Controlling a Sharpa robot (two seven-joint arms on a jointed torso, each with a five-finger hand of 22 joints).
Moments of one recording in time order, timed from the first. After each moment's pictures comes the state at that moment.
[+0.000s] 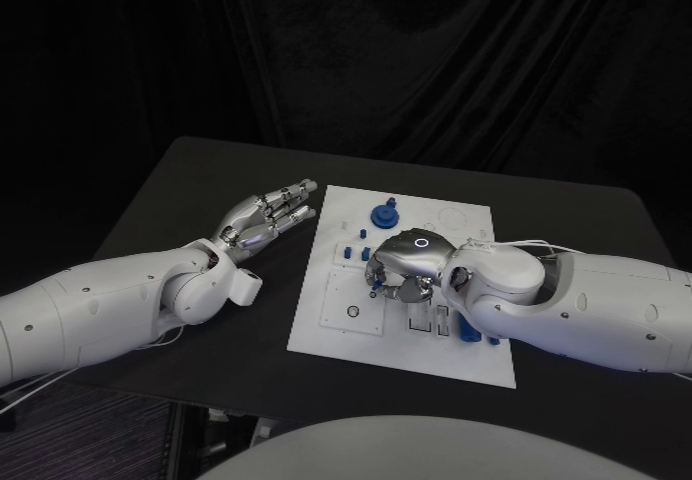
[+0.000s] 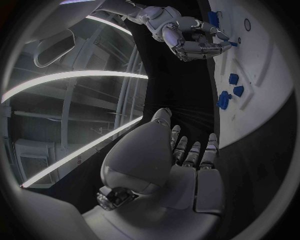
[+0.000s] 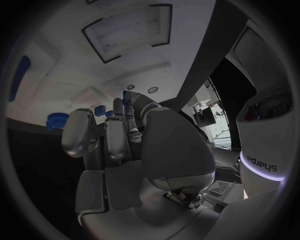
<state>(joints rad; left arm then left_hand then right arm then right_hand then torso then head) 1.12 -0.85 -0.21 1.36 -0.18 0.01 0.68 1.60 0.16 -0.12 0.26 0.54 0.42 0.05 0.05 0.05 0.07 0.04 0.19 0.03 0.02 0.15 0.00 0.01 0.17 0.10 0.26 0.05 0.34 1.21 -0.73 -0.25 1.66 -1.76 -0.26 -0.13 1.42 -0.05 0.34 -0.03 0.37 1.00 0.13 0.21 0.48 0.96 0.06 0.50 0.32 1.46 -0.02 1.28 1.24 0.09 1.44 0.09 1.17 1.31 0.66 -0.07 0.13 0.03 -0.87</state>
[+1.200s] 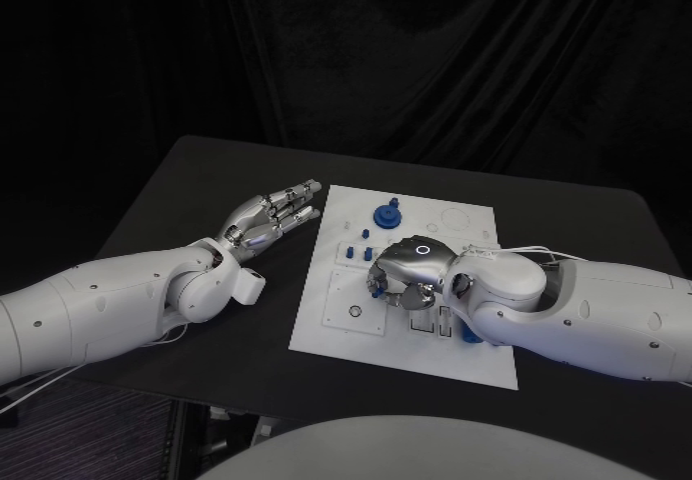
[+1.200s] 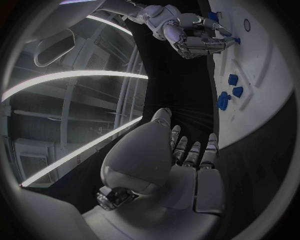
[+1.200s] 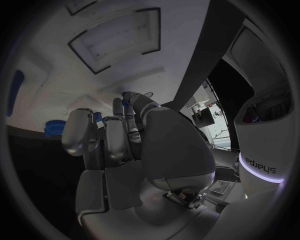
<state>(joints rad) 1.11 -0.84 -0.21 1.35 -0.18 0.02 0.68 1.60 0.16 -0.12 0.26 0.53 0.41 0.05 0.05 0.05 0.07 0.04 0.19 0.03 0.02 0.15 0.00 0.01 0.17 0.10 0.26 0.05 0.34 1.19 -0.73 -0.24 1.67 -1.76 -0.24 -0.13 1.43 -0.06 0.34 -0.04 0.38 0.99 0.13 0.21 0.48 0.96 0.06 0.50 0.32 1.47 -0.02 1.27 1.23 0.09 1.43 0.09 1.16 1.31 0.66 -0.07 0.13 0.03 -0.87</state>
